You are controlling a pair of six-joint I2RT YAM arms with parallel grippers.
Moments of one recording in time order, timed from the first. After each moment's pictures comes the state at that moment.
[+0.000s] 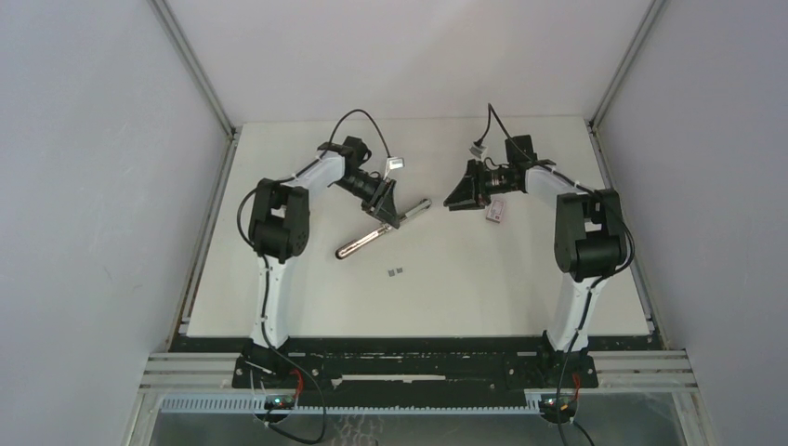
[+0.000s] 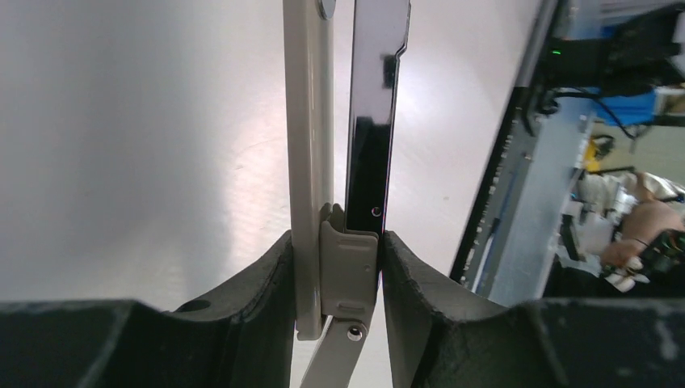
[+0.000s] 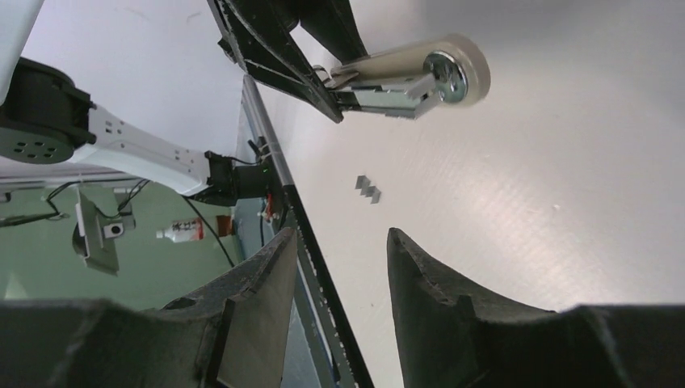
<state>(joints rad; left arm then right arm) -0.33 2.31 1.86 -1.03 1.01 0.35 0.12 1.97 1.35 -0.42 -1.17 0.26</state>
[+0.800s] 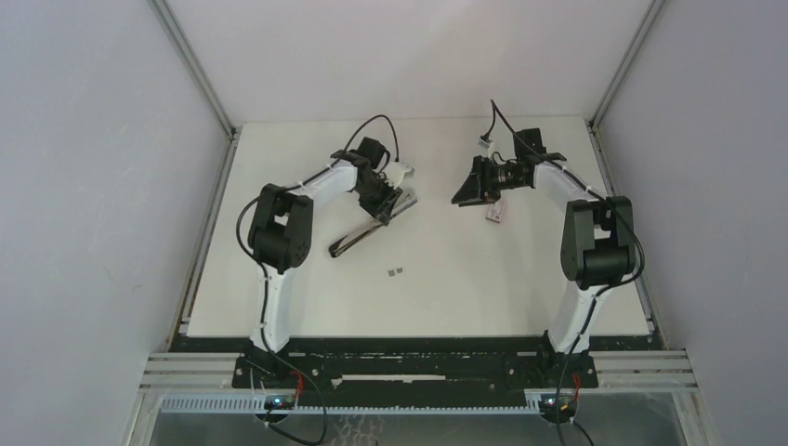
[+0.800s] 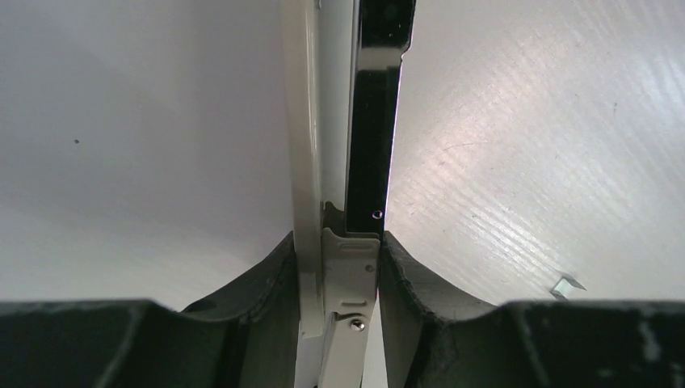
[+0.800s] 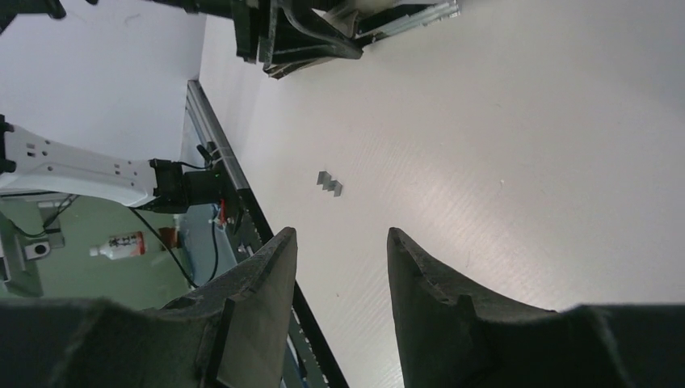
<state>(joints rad) -0.42 2.22 1.75 -0.80 0.36 0.30 0.08 1.91 1.39 -0.55 -1.04 0.13</state>
